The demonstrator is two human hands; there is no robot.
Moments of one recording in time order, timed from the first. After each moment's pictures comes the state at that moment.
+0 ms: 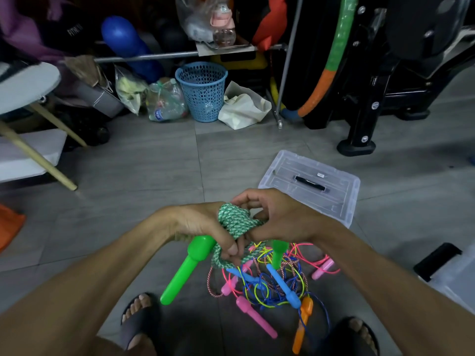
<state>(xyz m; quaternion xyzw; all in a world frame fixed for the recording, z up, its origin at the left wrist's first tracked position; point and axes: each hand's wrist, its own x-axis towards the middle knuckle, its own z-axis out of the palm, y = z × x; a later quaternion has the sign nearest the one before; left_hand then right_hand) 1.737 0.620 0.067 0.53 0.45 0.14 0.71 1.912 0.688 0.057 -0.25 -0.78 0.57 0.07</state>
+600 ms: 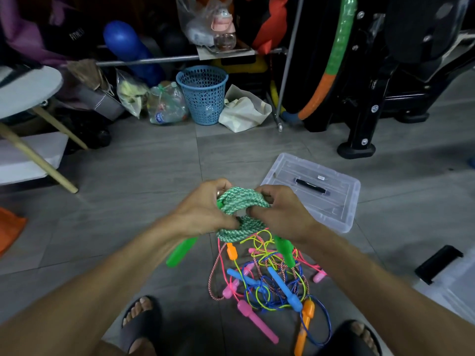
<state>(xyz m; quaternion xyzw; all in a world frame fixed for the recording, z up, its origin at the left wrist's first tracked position) 1.736 0.627 0.058 0.55 0.66 0.33 0.40 1.900 0.686 0.044 -0.43 -0.71 0.51 0.23</state>
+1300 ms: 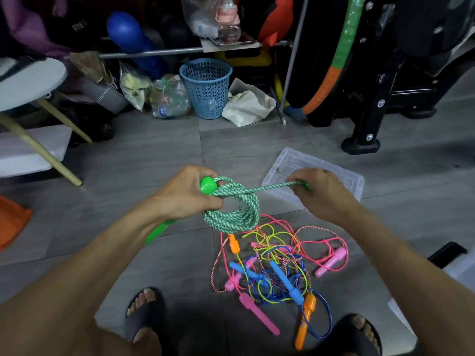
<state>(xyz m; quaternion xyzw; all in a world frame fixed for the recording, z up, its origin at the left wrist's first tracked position) 1.705 0.620 0.068 0.55 0.68 0.31 0.36 1.947 0.729 0.049 -0.45 -0.87 0.16 0.11</state>
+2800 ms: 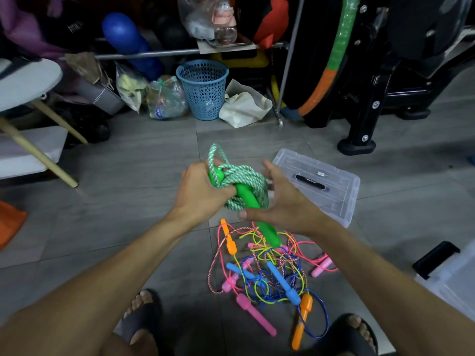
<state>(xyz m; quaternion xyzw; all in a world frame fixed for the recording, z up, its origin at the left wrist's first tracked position) 1.742 0.637 0.053 0.48 0.72 0.46 0.21 1.910 0.689 0.060 -0.42 -0.77 0.46 0.15</state>
